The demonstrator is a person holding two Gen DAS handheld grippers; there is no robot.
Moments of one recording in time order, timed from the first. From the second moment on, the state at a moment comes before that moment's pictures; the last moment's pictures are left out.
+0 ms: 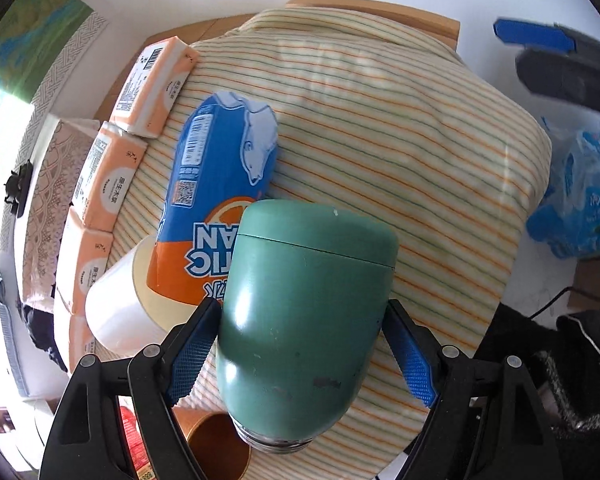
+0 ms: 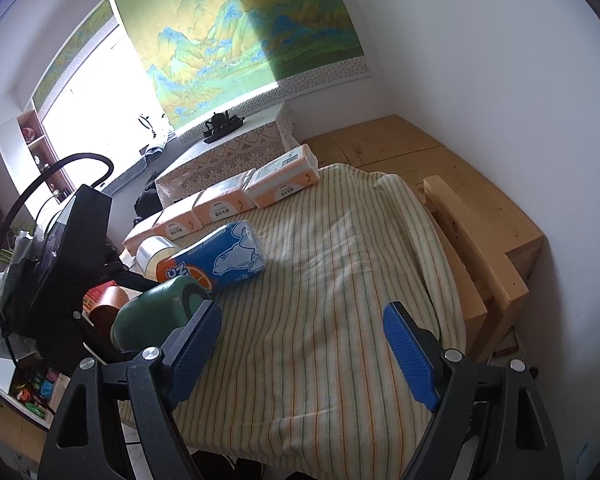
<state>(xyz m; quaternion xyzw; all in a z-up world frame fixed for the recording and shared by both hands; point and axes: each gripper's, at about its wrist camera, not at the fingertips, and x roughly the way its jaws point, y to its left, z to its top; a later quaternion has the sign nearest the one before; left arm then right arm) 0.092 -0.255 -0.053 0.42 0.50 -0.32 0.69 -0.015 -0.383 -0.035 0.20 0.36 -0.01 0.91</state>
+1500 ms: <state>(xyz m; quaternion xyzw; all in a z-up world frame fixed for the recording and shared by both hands) 0.018 -0.105 0.013 0.24 0.46 -0.37 0.77 0.123 -0.261 -0.096 0.42 0.55 -0.01 0.72</state>
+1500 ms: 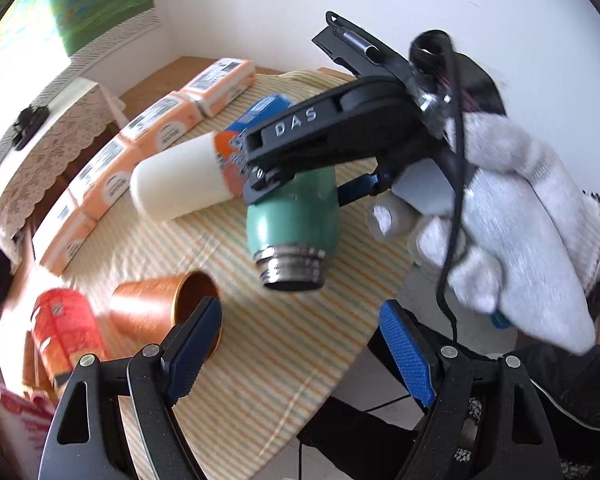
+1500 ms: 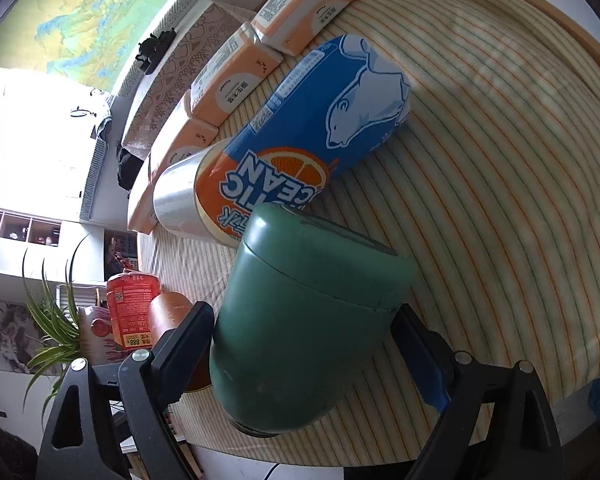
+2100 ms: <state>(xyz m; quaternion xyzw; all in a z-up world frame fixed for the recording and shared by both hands) -0.022 -0.004 0.030 0.13 0.44 -0.33 0.83 0.108 -0.233 -0.079 0.28 0.50 0.02 0.82</state>
